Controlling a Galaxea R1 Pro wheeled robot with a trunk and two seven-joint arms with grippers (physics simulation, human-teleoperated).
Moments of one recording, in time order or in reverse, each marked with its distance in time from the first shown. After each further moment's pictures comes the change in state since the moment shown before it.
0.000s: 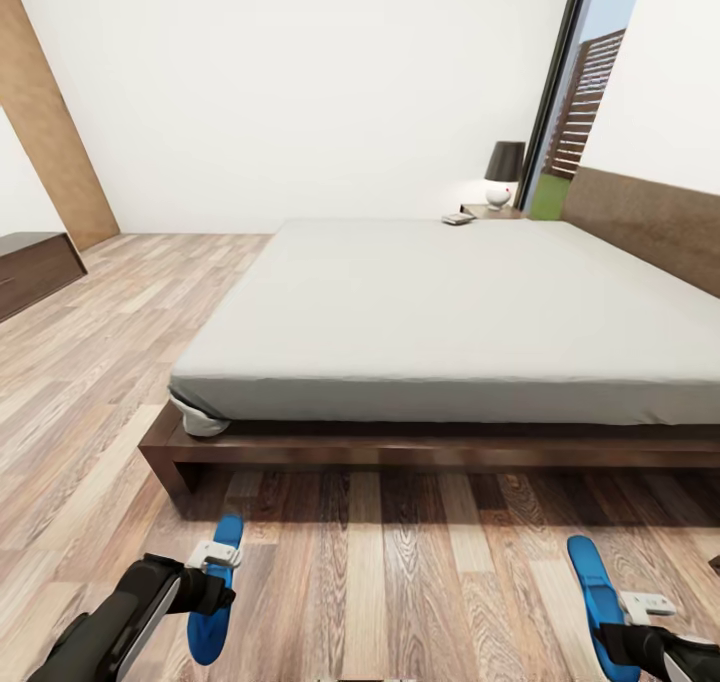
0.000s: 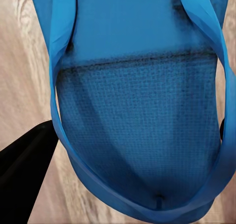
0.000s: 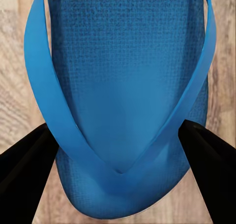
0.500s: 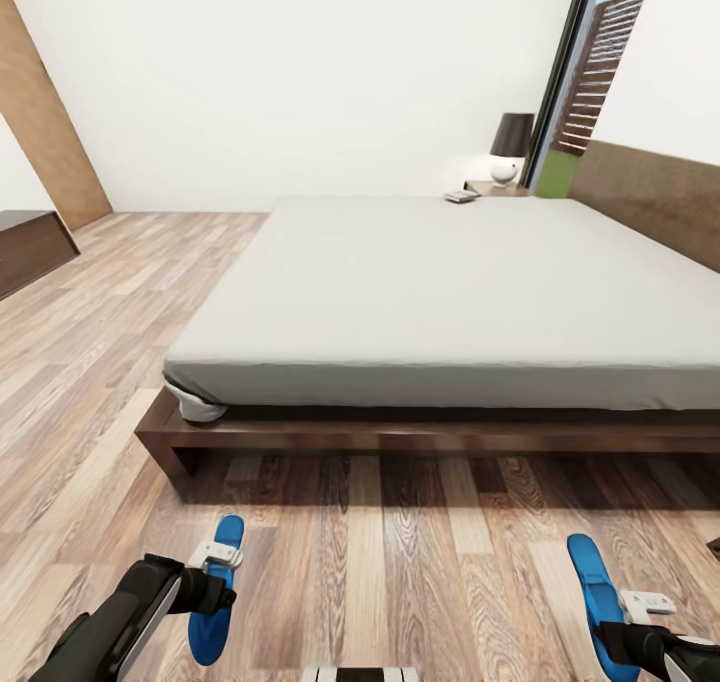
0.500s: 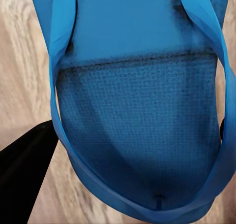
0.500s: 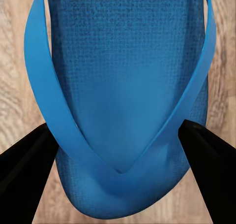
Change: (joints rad) left arm 0.000 -0.002 -0.001 0.003 0.001 -0.002 -0.002; right arm 0.000 0.000 0.000 0.002 0.000 -0.013 0.000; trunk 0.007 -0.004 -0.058
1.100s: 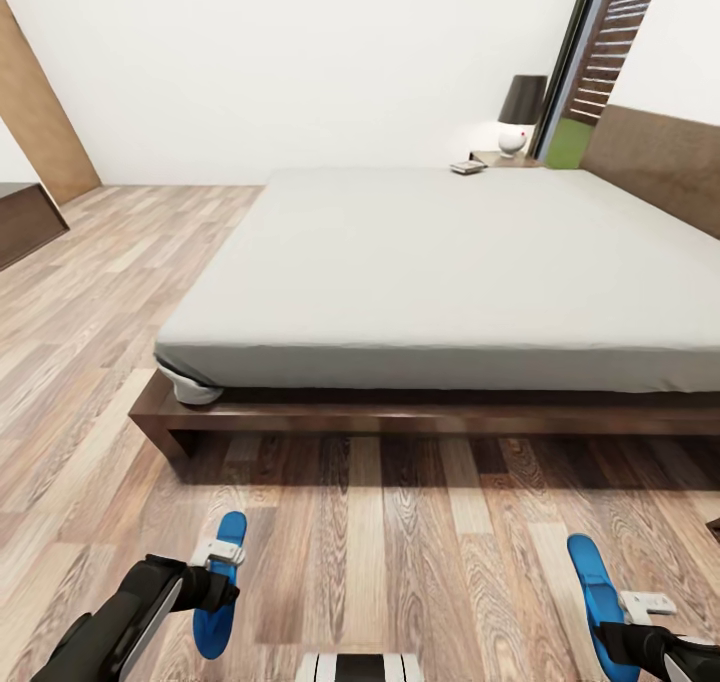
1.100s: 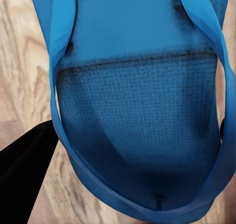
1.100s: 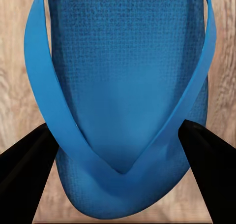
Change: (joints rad) left arm 0.000 -0.006 0.000 0.002 0.001 -0.035 0.000; right arm 0.000 0.000 0.000 0.001 0.000 0.000 0.000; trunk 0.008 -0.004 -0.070
